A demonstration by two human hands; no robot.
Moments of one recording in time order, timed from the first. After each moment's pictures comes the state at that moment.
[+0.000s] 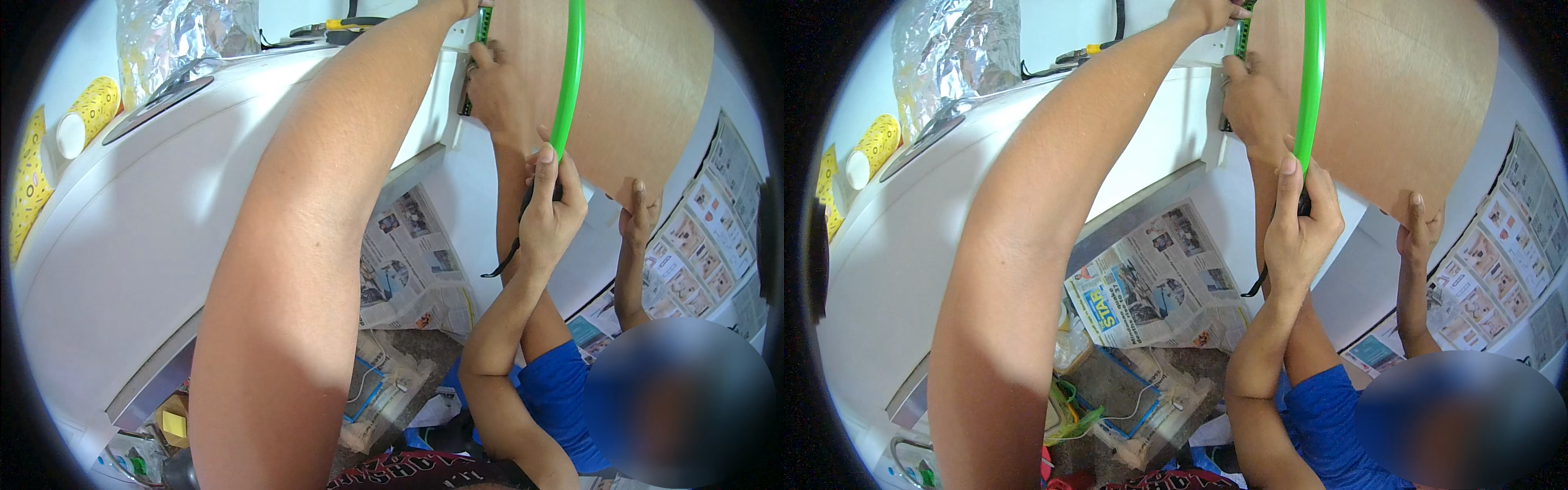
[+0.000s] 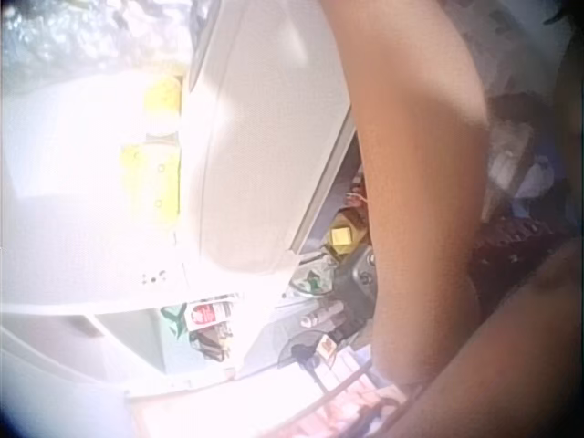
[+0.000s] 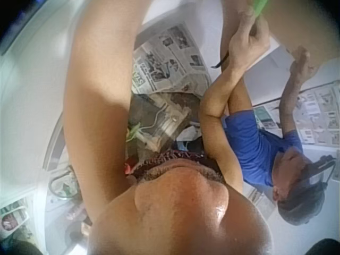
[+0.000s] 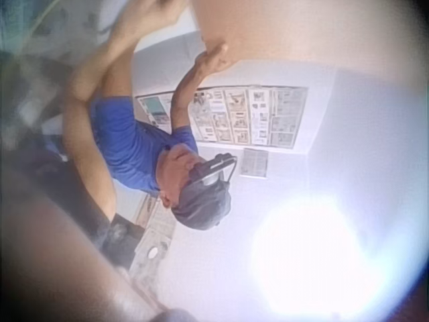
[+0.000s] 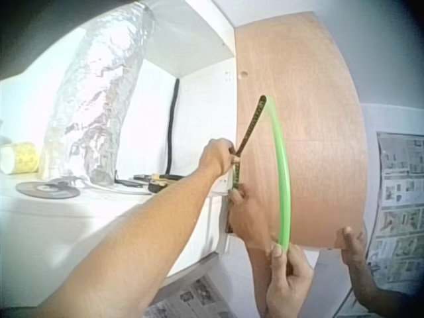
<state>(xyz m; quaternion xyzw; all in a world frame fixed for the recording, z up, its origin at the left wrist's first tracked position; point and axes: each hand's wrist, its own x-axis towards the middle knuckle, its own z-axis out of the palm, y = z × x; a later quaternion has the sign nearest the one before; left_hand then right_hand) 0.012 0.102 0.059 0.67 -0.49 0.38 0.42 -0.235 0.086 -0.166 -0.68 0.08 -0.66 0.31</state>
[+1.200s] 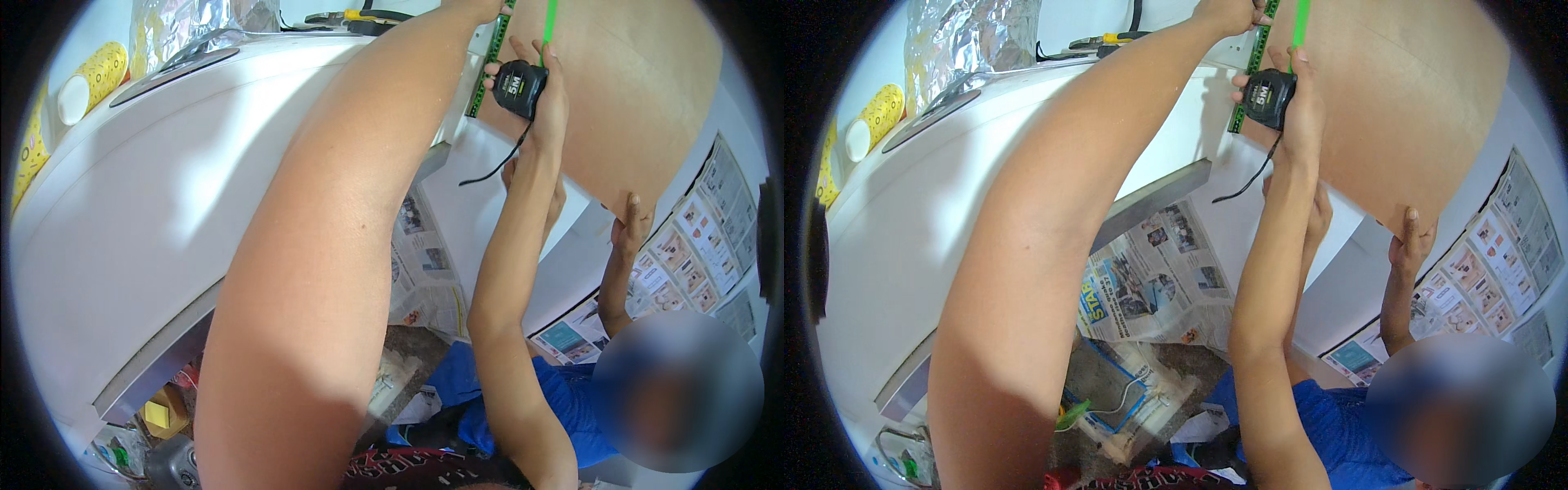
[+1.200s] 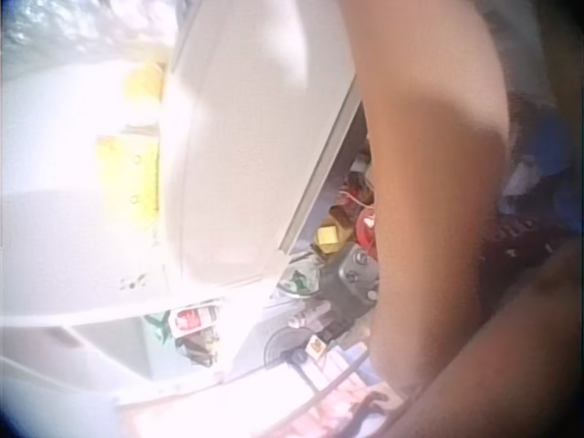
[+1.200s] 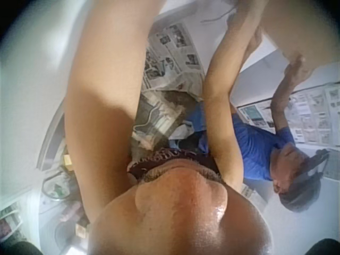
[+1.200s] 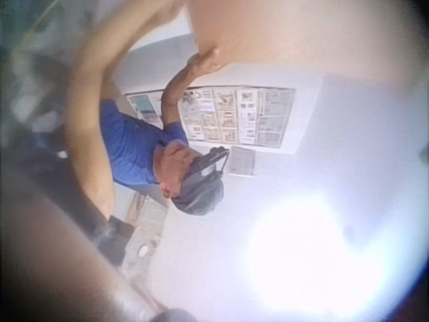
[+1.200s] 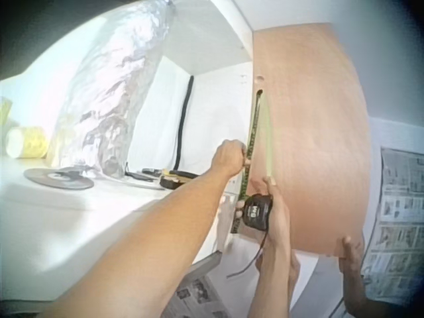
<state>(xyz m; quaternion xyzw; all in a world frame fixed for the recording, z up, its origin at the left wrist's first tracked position) 0.040 0.084 0.056 0.62 -0.48 0.46 0.41 -0.137 0.044 -0.066 -0.60 -0.19 -0.47 0.62</state>
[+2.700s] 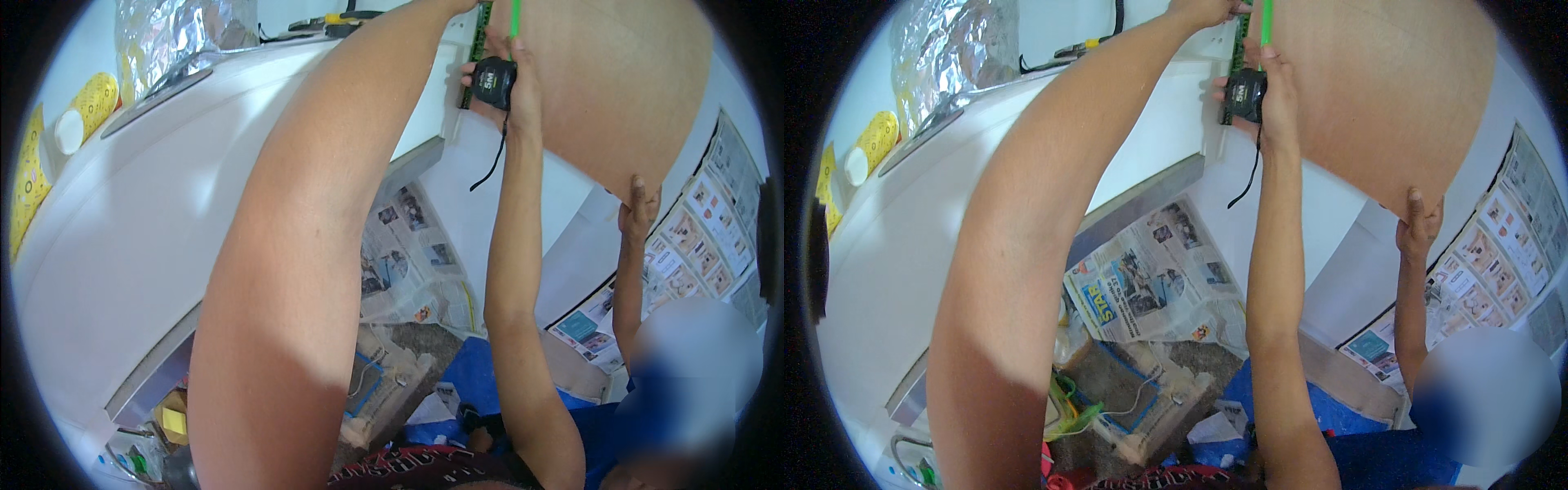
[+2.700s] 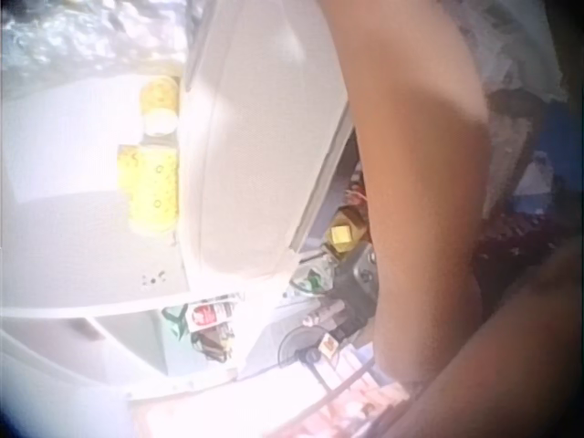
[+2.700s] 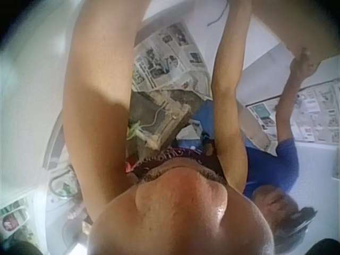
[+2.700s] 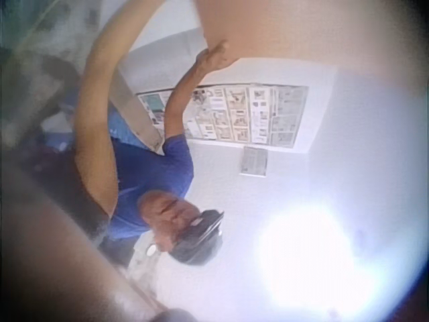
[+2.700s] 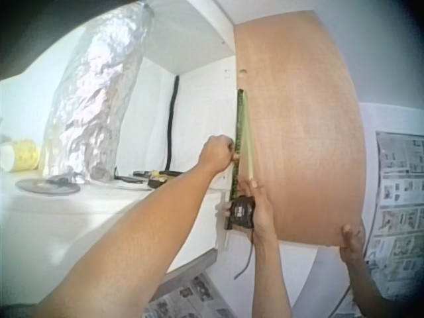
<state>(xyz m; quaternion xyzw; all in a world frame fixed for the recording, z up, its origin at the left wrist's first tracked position) 0.064 0.082 0.064 0.58 -0.49 0.50 0.41 -0.100 0.015 -0.077 -0.60 -0.23 -0.42 0.64</state>
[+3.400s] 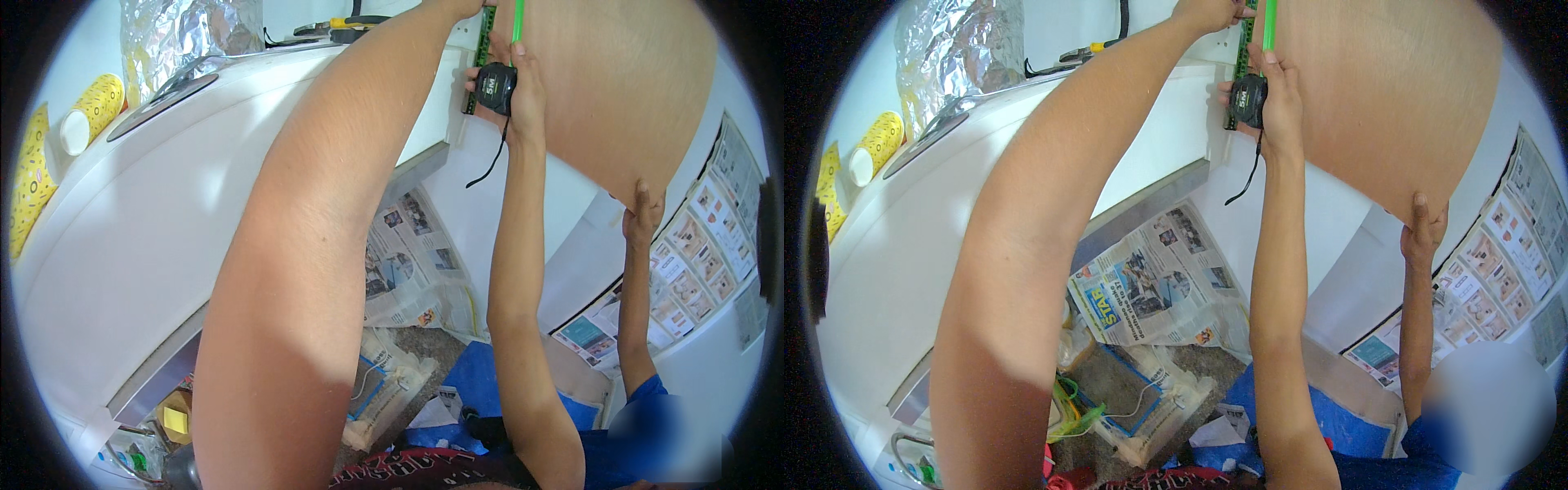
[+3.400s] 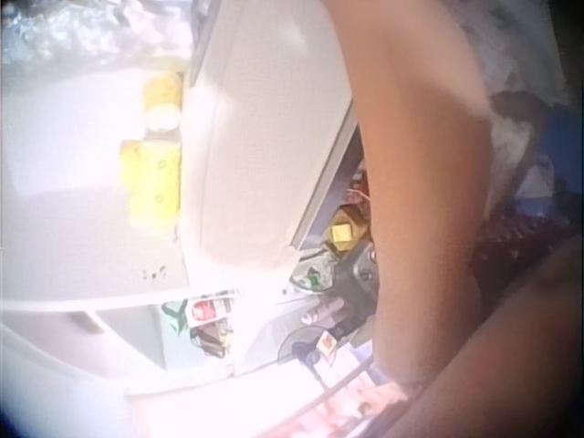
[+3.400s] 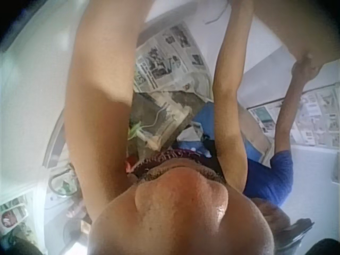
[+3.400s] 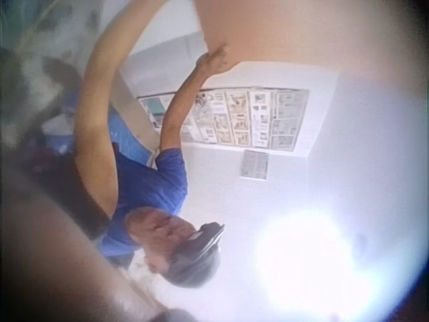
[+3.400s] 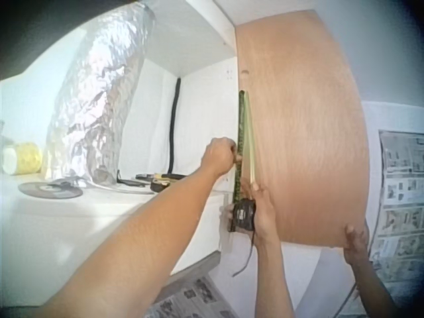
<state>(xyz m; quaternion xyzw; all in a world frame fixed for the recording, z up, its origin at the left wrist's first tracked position) 0.038 0.079 0.059 0.60 -0.50 0.49 0.40 -0.112 0.016 -0.081 -0.60 -0.18 -0.48 0.62</state>
